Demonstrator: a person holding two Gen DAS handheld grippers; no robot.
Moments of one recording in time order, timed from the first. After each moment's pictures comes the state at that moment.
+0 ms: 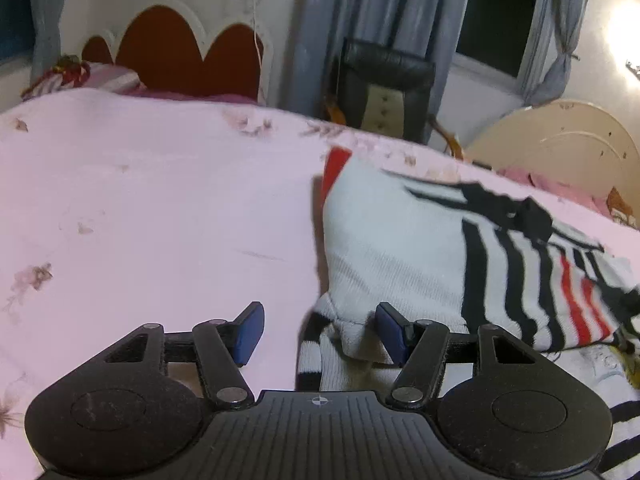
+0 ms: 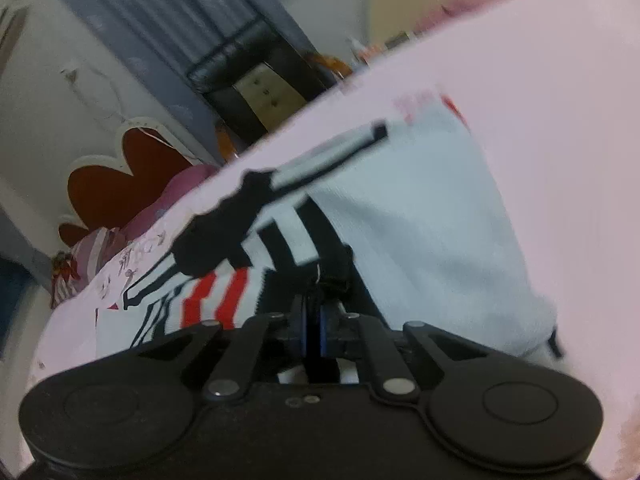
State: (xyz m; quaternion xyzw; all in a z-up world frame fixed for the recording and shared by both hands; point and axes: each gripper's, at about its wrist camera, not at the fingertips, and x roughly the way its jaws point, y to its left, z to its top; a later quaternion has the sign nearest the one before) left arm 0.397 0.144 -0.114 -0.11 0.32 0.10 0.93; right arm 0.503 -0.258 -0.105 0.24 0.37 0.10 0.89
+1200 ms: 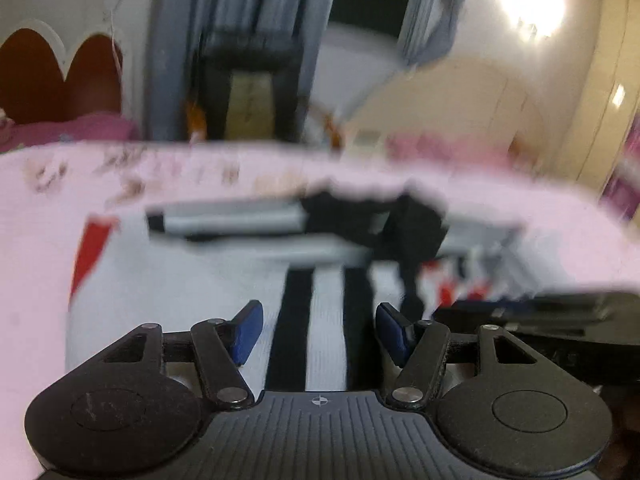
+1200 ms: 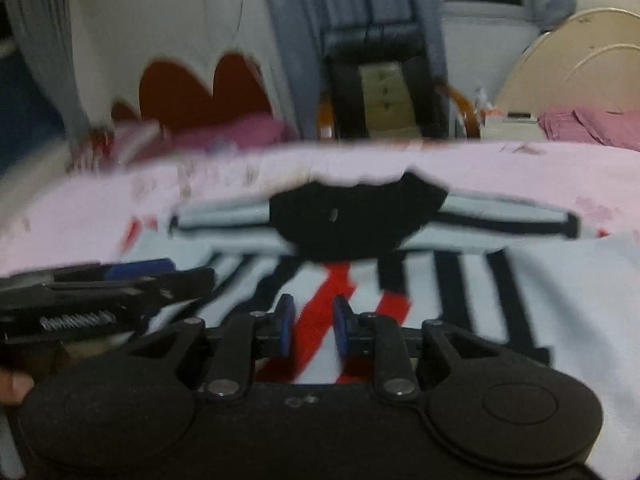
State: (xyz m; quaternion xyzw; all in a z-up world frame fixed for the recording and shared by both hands) left arm 0.502 0.058 -0.120 -0.04 0.33 -0.07 0.94; right arm 0.519 -0.133 -0.103 0.00 0.36 0.21 0.91
